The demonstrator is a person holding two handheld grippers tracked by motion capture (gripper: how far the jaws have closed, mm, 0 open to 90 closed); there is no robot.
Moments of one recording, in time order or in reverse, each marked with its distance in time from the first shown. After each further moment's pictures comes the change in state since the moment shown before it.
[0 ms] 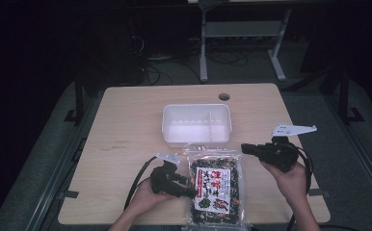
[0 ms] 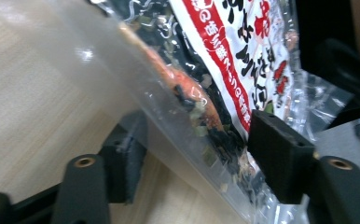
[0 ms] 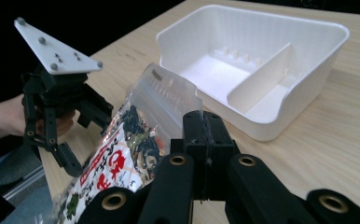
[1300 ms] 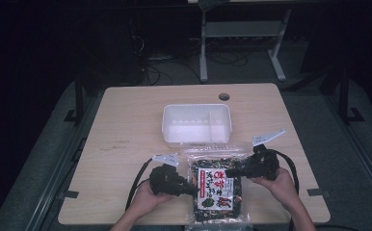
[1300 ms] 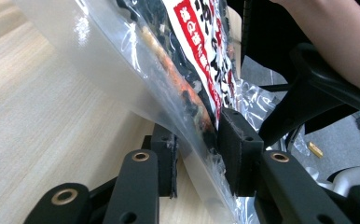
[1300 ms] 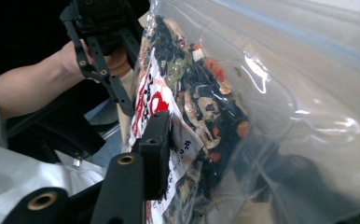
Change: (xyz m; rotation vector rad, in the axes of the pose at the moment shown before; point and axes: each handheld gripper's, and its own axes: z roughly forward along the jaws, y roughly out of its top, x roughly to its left) left arm -0.019 0.005 -0.008 -0.054 -0.010 0.122; right arm -0.012 -0.029 0.051 0.232 0.387 0.067
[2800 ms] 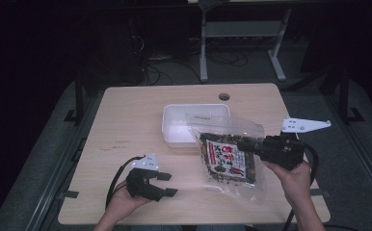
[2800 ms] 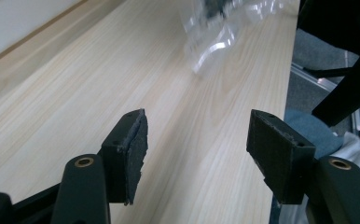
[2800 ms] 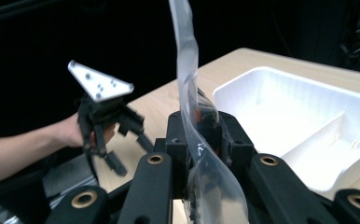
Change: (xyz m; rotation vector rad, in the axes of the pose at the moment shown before) left arm -0.012 -0.024 -0.055 0.054 0.261 0.065; right arm 0.073 0.039 -0.064 -0.358 -0.216 -0.173
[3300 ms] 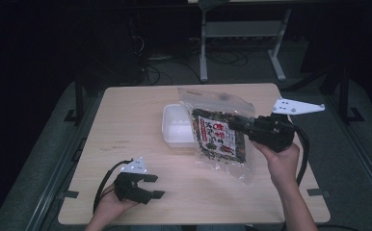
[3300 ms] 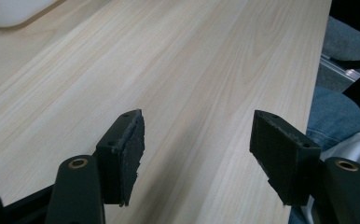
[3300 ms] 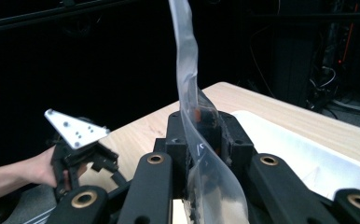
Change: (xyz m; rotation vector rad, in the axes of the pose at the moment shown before) left arm 0.009 -0.025 -0.016 0.031 0.077 -0.023; right arm 0.006 0.044 0.023 -0.079 -0.093 -0.065
